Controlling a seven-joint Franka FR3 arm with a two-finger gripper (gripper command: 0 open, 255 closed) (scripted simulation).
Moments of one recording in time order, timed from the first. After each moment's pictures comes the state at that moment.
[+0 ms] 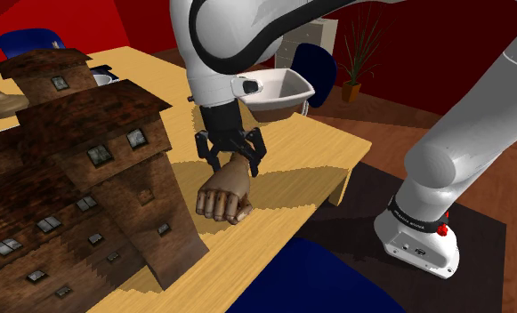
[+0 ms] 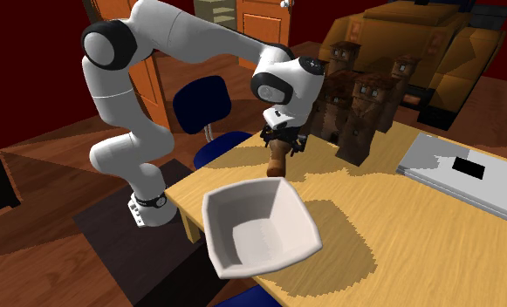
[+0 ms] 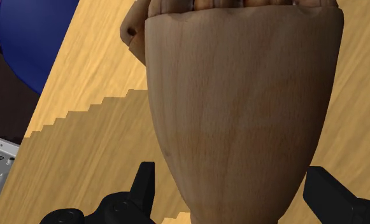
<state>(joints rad) -0.33 -0.15 0.94 -2.08 0.37 1.79 1.65</state>
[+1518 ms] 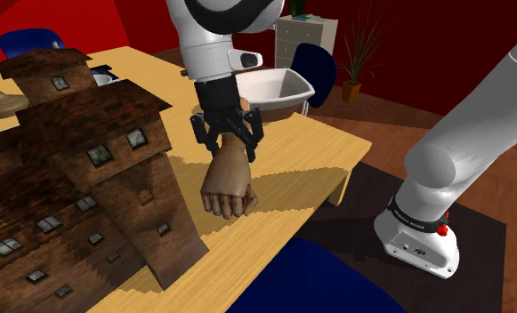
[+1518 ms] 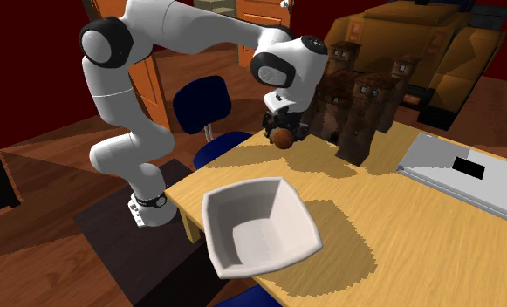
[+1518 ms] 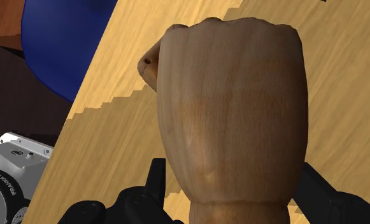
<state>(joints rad) -0.33 -0.19 0.91 -1.99 0.38 1.67 1.66</state>
